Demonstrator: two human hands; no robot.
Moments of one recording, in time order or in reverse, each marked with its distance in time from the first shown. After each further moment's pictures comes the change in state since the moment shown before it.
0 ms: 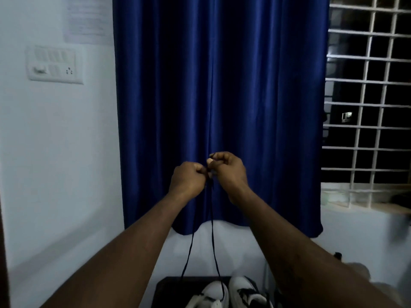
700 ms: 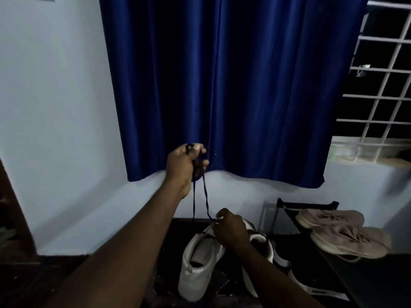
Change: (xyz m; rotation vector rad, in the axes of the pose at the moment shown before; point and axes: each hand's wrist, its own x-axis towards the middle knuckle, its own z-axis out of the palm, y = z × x) left_hand -0.059 -0.086 0.046 -0.885 0.029 -0.327; right_hand -0.146 0.237 -0.009 -0.872 -0.265 0.390
